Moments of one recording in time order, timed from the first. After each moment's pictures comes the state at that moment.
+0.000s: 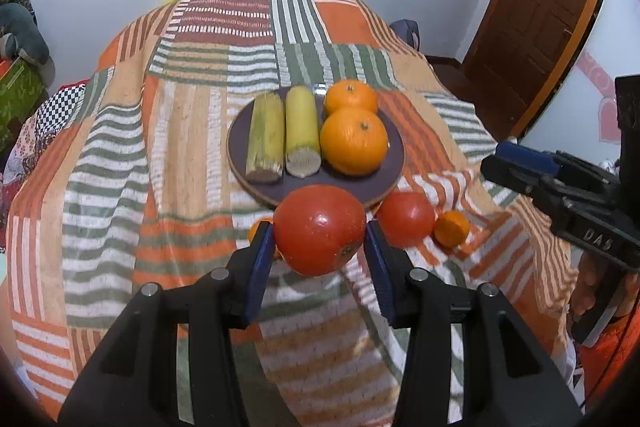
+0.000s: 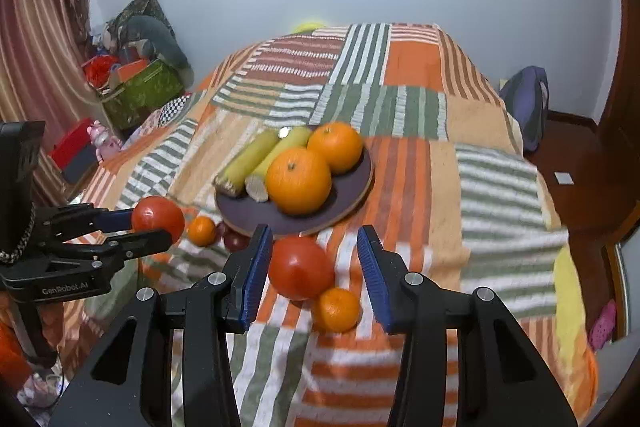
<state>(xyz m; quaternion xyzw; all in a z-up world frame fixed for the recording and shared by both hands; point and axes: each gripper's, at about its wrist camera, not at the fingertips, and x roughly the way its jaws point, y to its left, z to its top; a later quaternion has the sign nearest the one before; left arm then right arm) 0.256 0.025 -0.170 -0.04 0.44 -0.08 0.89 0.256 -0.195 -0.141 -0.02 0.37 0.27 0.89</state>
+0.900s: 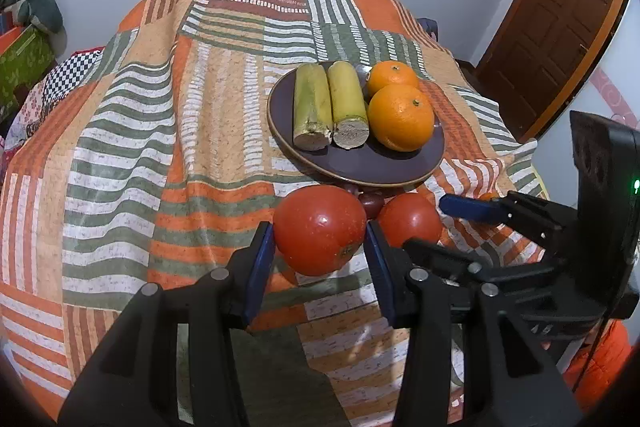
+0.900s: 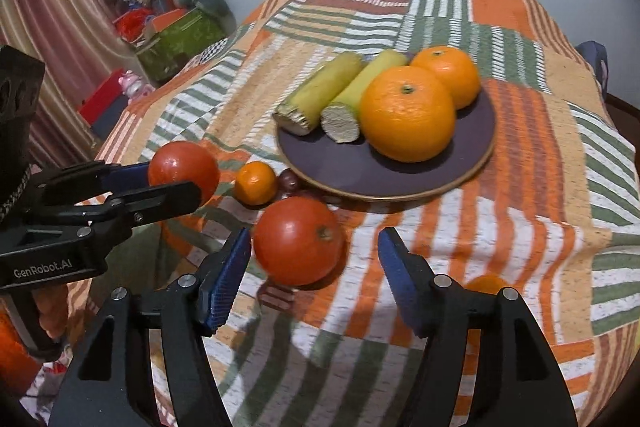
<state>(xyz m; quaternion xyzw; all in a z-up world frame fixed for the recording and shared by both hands) 0.243 0.064 -0.201 -0.08 0.46 -0.05 0.89 0.251 -0.117 -0.202 -0.04 0.45 0.36 0.82</state>
